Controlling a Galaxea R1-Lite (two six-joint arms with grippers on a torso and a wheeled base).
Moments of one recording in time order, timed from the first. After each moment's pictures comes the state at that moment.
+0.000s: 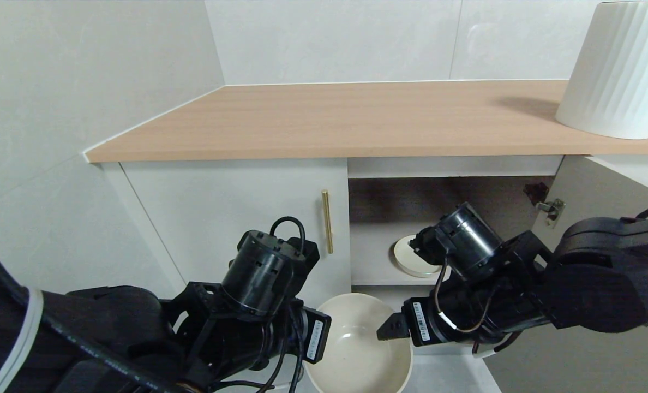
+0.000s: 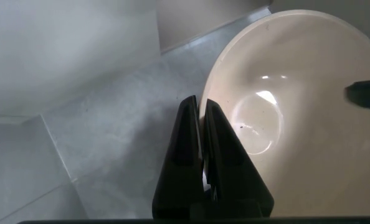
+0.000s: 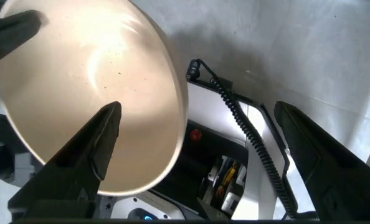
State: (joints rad) left arm -0.78 1.76 -0.81 -0.20 0.17 -0.29; right arm 0.77 1.83 -1.12 0.24 0.03 0.53
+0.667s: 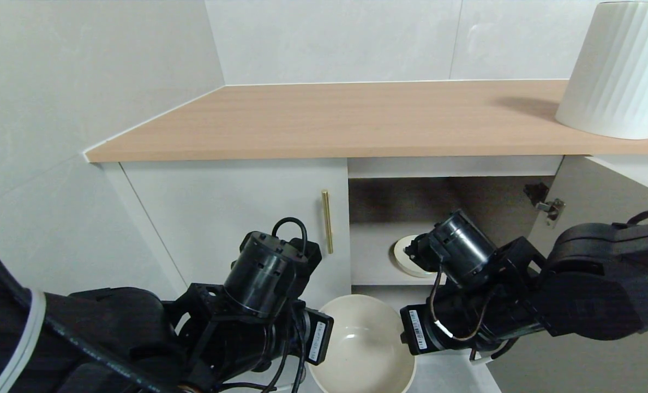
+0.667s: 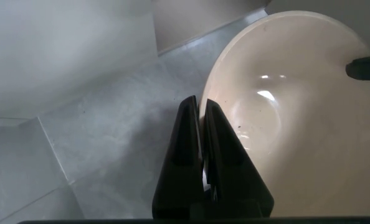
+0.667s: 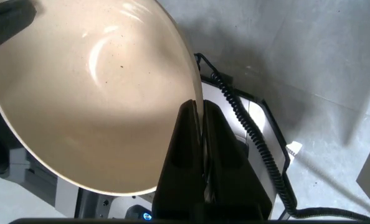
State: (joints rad) left arm -0.78 1.77 -0.81 -0.20 0.18 -0.29; right arm 0.79 1.83 -1.11 0.24 0.04 0.53
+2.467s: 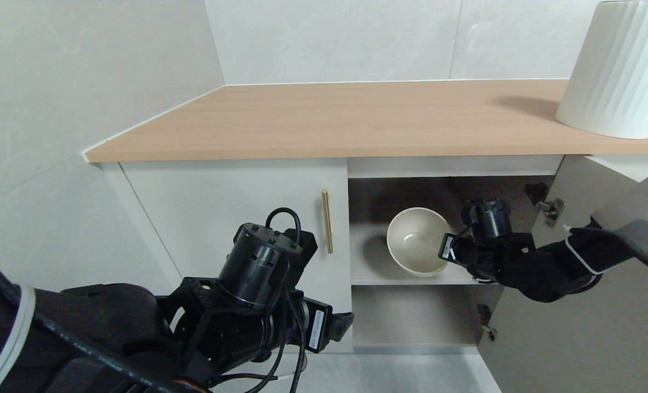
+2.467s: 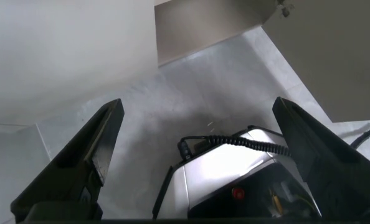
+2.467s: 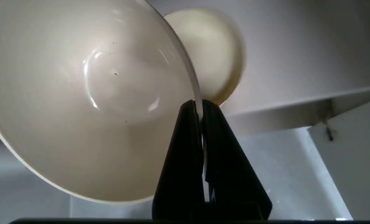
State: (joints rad) left arm -0.77 1.75 -0.82 -0.23 0.18 -0.30; right arm 0.38 2.14 -1.05 -0.54 -0.29 0.54
